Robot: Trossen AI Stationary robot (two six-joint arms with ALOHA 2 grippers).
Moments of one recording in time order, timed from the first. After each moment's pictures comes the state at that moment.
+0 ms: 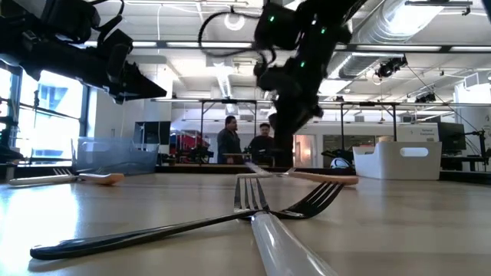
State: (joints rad) left arm 0.32 0.75 0.16 0.41 -0.11 -0.05; right arm -0.11 1.79 1.26 -0.60 0.10 0.39
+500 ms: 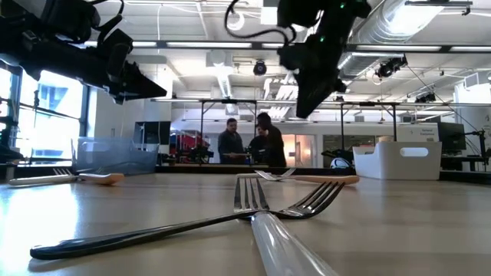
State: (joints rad) left arm 0.32 0.75 0.16 0.42 -0.11 -0.06; right arm -0.15 1.65 1.26 -0.78 0.15 0.46
